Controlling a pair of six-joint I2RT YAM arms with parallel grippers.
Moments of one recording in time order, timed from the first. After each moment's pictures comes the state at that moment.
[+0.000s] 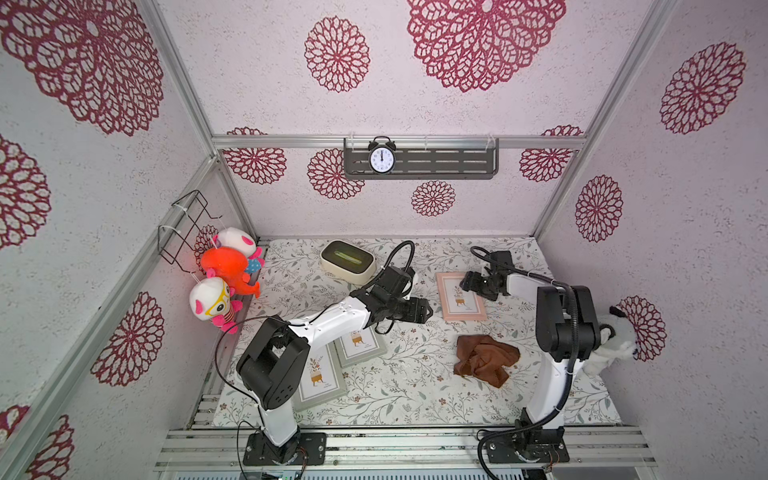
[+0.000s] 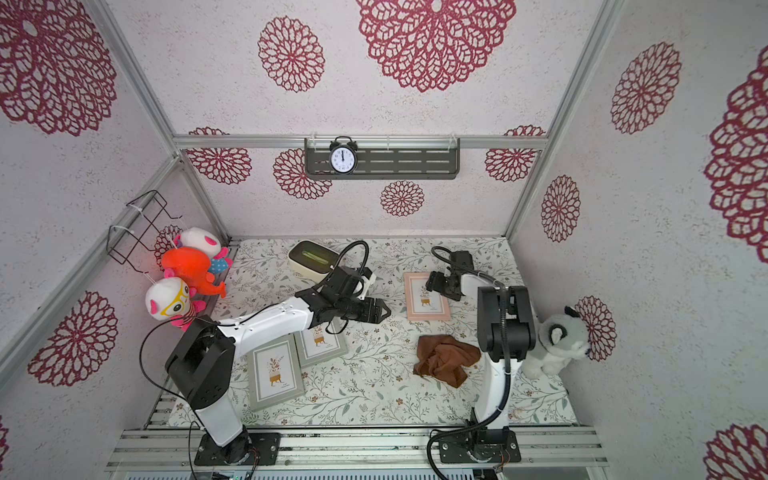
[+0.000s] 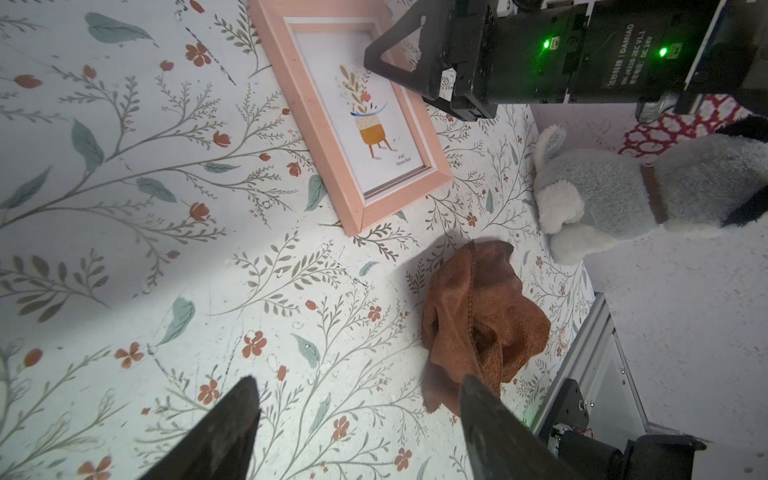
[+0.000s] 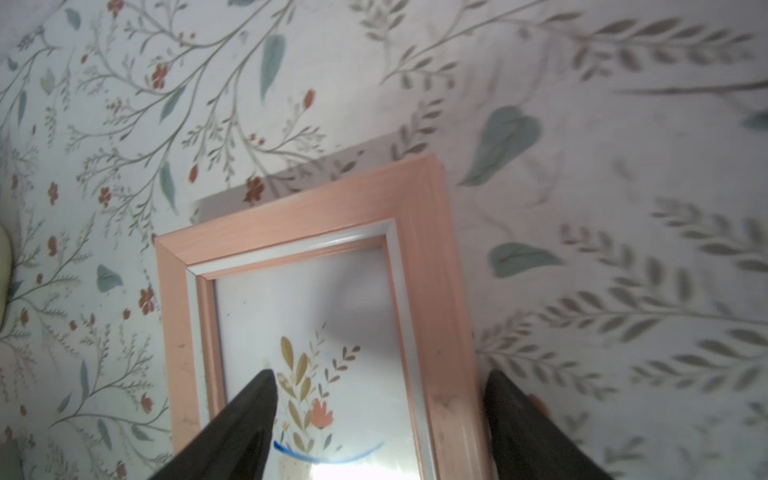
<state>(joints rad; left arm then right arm) -0.72 1.78 1.26 -0.27 0.27 -0.53 0.11 2.01 1.30 -0.28 -0.22 0.36</state>
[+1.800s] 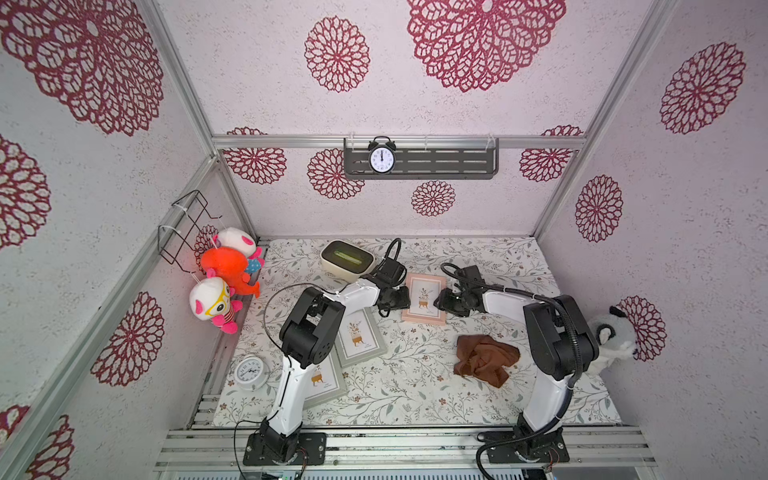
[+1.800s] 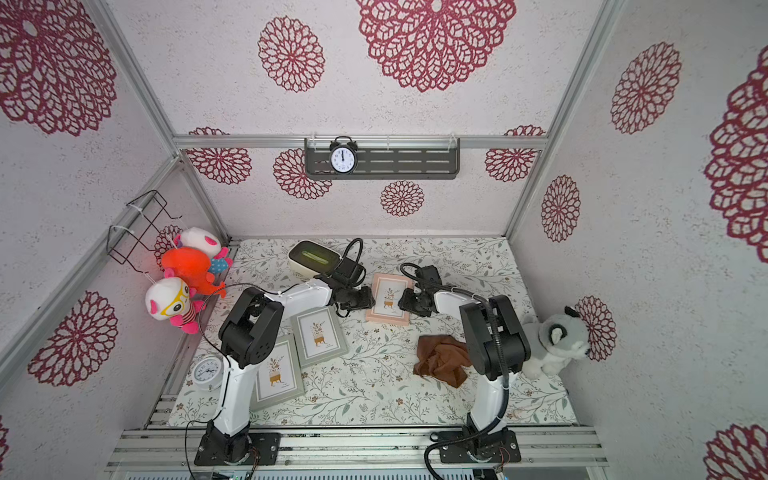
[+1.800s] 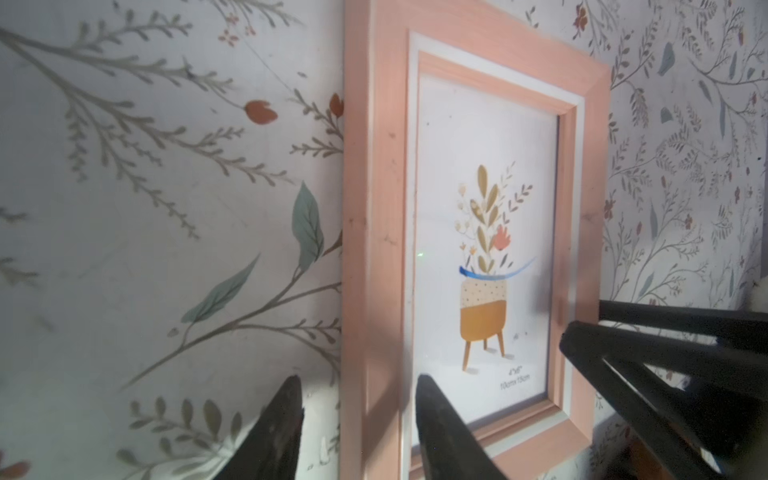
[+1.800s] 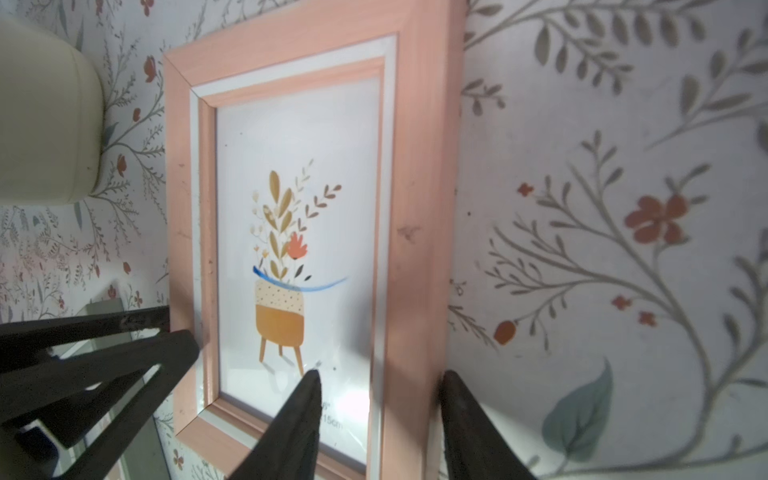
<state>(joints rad) -0.58 2.19 1.56 -0.38 0.18 -0.60 0.33 1.87 1.09 -0.22 -0.24 0.57</state>
